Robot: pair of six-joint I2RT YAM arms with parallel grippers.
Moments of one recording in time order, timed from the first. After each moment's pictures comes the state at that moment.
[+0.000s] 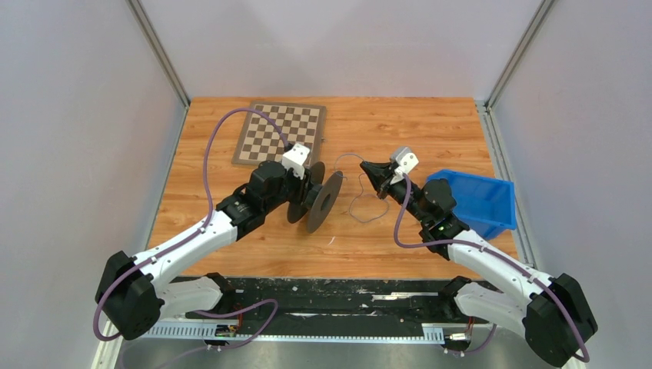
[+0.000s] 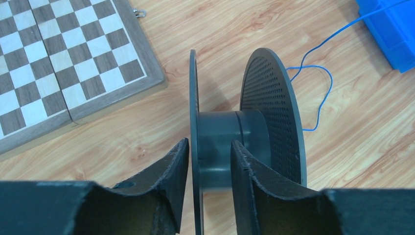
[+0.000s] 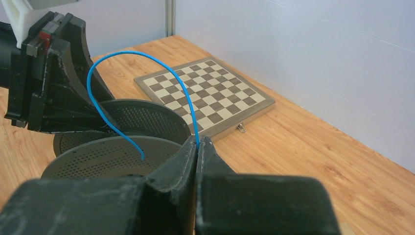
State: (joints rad) left arm -0.70 1.13 0.78 -0.06 -0.09 -0.08; right arm 0.62 1.01 0.53 0.63 -0.18 -0.09
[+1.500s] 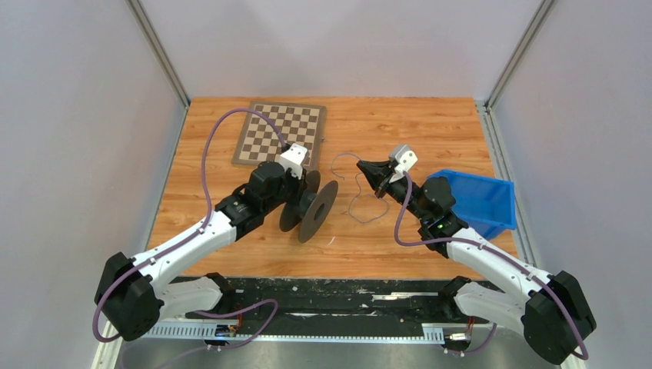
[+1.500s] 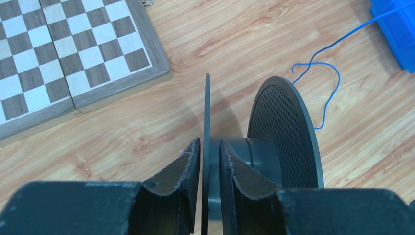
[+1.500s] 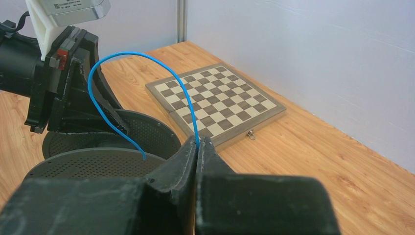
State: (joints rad) left arm -0.70 1.13 0.78 -0.10 -0.12 -0.11; right arm 0.62 1.03 0.55 0.65 -0.22 -0.06
